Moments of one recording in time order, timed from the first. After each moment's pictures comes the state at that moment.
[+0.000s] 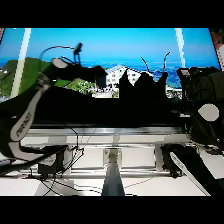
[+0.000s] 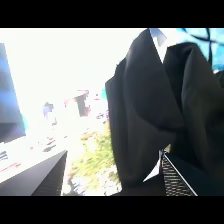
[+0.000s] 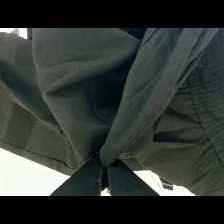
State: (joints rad) left arm -0.30 -1.61 1.19 0.55 -0.82 -1.13; right arm 0.22 -0.63 0.72 -1.38 1.20 1.63
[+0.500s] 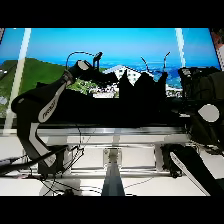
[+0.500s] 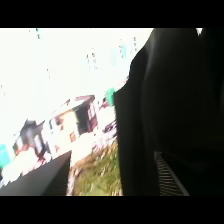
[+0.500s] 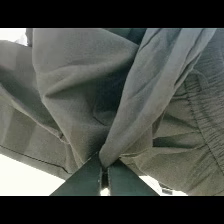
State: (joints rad) left arm -0.40 -1.92 1.44 0.59 -0.86 -1.21; right arm 0.22 -0.62 0.72 -1.38 1.19 1.64
